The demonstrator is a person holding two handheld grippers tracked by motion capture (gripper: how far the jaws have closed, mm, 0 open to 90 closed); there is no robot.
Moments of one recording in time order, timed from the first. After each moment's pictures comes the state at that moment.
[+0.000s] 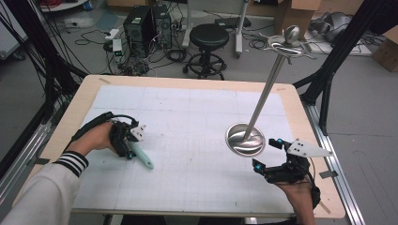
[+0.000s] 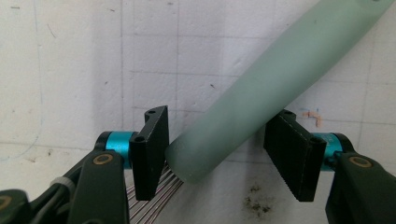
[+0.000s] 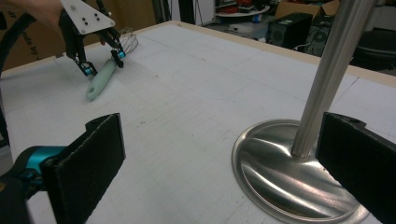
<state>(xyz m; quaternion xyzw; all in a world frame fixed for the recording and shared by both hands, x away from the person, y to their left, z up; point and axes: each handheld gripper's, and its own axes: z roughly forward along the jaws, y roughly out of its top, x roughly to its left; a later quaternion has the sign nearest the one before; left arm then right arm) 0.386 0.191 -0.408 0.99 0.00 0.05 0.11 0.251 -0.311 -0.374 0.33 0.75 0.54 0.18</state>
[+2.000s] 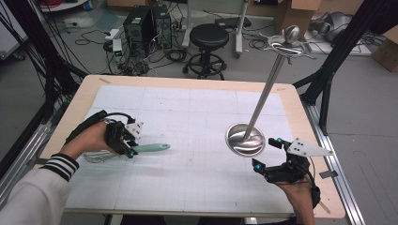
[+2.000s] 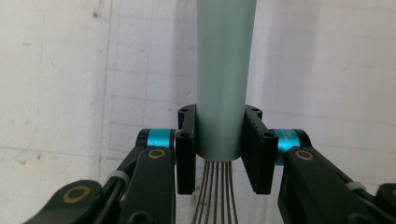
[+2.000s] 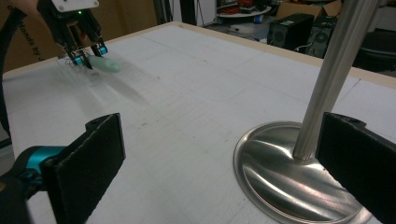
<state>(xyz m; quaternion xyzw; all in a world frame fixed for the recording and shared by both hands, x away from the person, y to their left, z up) 0.363 0.191 -0.368 0.98 0.02 0.02 0.17 0.251 -0.310 -0.372 0.32 0.75 0.55 0.18</state>
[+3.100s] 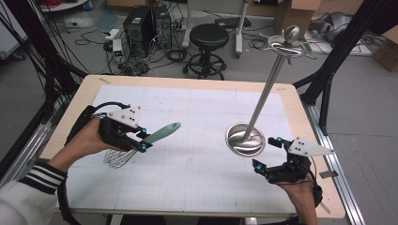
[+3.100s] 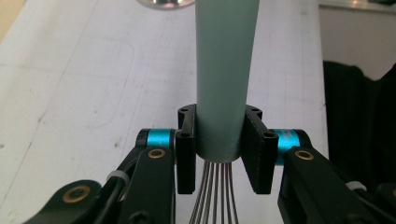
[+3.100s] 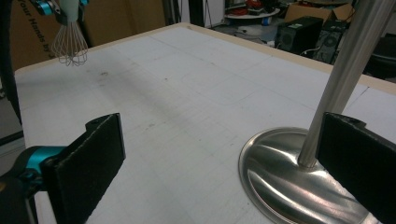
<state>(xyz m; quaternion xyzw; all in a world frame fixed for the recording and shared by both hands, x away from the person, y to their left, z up) 0.320 0.169 -0.292 0.93 0.05 0.05 0.37 0.251 -0.310 -0.366 0.31 0.76 0.55 0.18</state>
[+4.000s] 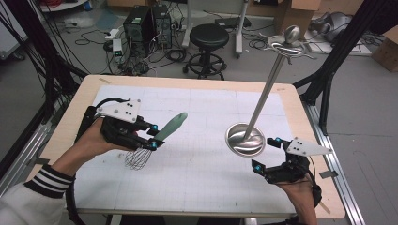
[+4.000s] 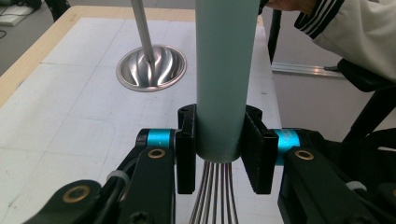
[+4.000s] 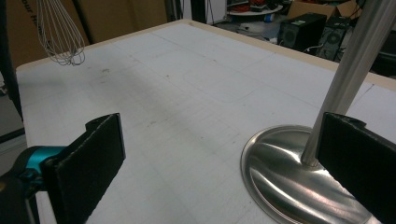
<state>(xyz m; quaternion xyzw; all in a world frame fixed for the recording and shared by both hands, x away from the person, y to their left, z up) 0.308 0.155 -0.272 0.88 0.03 0.02 0.48 0.252 -0.309 -0.367 0.31 0.76 0.55 0.17</state>
